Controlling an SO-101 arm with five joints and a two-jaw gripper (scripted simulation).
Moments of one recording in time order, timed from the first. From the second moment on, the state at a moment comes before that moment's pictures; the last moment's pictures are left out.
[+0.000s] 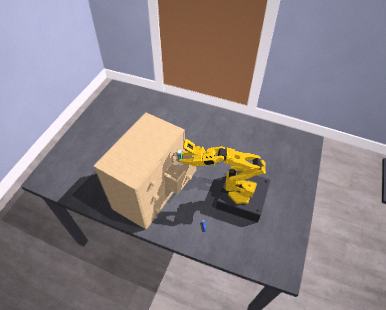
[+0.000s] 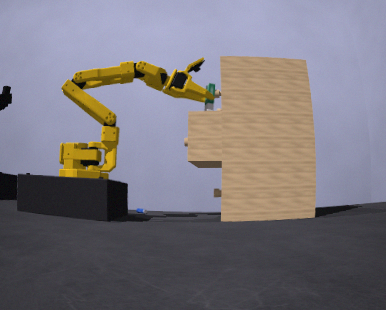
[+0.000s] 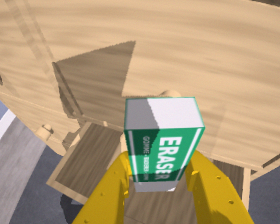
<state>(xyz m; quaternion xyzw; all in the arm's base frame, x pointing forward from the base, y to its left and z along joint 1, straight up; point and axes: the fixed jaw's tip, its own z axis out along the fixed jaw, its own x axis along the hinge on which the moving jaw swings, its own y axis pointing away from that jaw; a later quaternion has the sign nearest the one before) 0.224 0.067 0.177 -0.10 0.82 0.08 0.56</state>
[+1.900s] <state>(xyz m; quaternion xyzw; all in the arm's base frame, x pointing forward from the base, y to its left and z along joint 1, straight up) 0.226 0.070 0.176 -0.11 0.82 0.08 0.56</state>
